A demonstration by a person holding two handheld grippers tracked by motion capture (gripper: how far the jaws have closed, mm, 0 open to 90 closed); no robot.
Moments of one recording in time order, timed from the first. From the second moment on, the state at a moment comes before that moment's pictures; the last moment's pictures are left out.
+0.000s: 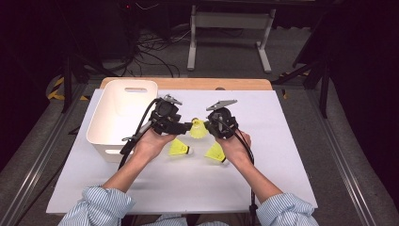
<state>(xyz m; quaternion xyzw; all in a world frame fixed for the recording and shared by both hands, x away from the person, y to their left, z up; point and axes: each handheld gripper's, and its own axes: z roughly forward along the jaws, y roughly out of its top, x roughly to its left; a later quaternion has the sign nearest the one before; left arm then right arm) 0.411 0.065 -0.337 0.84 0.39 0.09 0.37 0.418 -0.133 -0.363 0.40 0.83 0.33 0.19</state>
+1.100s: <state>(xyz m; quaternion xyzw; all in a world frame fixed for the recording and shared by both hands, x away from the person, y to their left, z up) 0.420 0.052 -0.352 0.85 0.41 0.09 0.32 0.408 -0.133 -0.353 0.38 0.84 0.35 0.16</state>
